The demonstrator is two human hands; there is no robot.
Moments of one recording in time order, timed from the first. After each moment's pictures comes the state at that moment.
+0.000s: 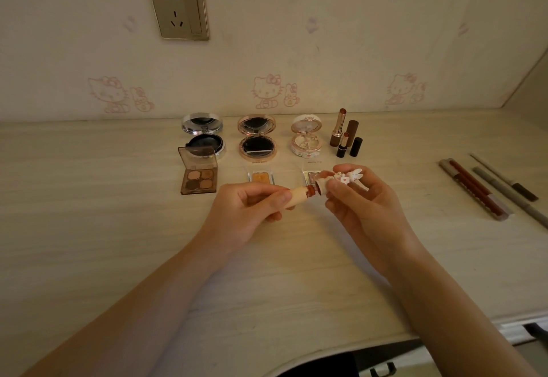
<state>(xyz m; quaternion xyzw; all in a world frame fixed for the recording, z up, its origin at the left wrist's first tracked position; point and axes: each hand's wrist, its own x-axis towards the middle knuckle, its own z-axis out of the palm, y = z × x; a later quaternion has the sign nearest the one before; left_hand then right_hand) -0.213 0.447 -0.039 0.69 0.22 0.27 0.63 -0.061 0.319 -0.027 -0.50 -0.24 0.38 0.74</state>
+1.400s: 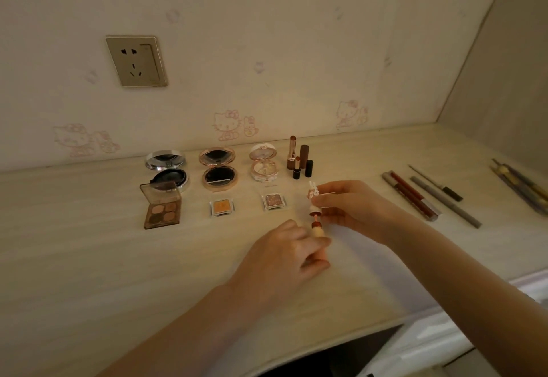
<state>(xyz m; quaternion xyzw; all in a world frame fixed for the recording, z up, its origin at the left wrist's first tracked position) -0.156 0.372 -0.044 0.95 0.01 0.26 0.15 0.017 0.299 -0.011 -0.67 -0.26 0.41 0.57</state>
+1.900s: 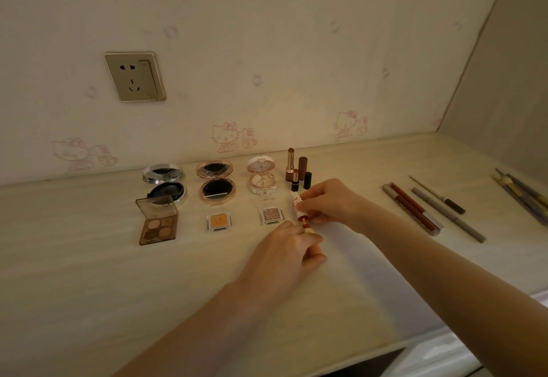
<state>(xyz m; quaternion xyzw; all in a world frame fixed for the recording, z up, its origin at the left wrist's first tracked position) -0.123 0.383 -0.045 0.95 0.06 0.26 0.17 0.035 0.343 -0.007 -0.77 -0.30 0.34 0.45</state>
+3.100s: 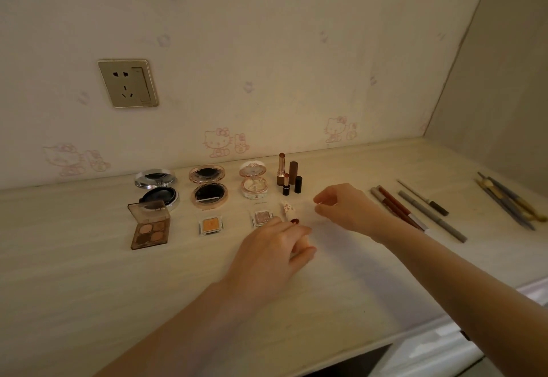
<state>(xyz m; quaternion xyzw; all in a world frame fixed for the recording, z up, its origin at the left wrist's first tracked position) -0.130 0.385 -0.035 0.95 0.09 0.26 0.16 0.044 0.304 0.002 -0.86 -0.40 0.16 0.28</state>
